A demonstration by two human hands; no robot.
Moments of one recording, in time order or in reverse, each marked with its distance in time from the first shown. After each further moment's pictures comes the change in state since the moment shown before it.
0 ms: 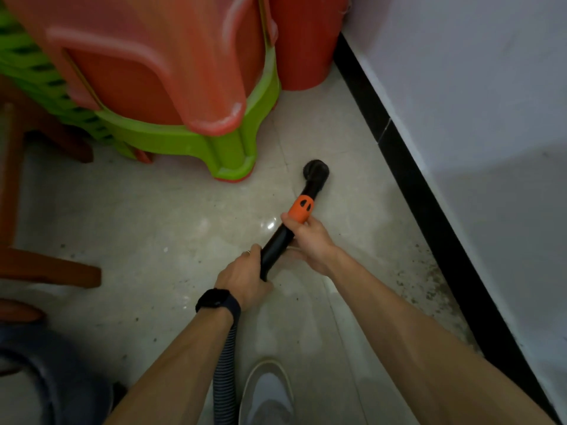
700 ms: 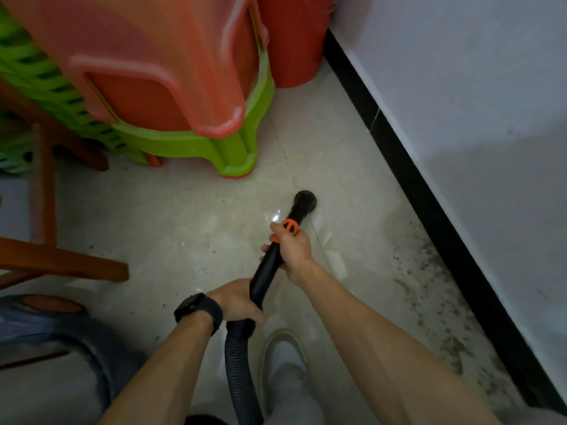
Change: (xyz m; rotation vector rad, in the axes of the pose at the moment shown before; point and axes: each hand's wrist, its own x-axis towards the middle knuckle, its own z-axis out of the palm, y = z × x) left_hand -0.066 -0.029 -0.028 -0.344 -0.584 -0.083; right_hand -0.050 0.031 0.055 0.261 0.150 0.102
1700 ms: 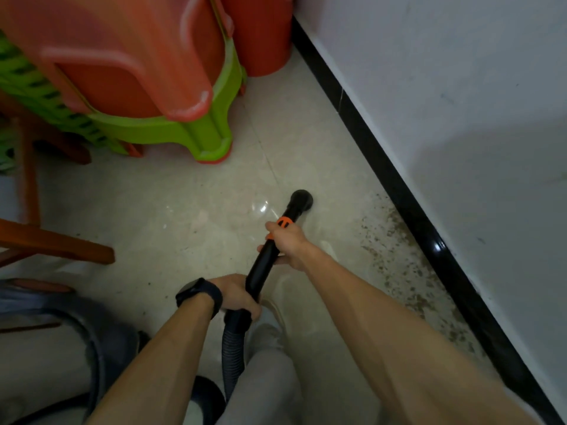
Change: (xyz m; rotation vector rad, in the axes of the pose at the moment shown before) left_hand -0.022 0.023 0.061 0.141 -0.122 -0.114; right_hand -0.045 0.006 -0.068 -0.213 -0.052 0.065
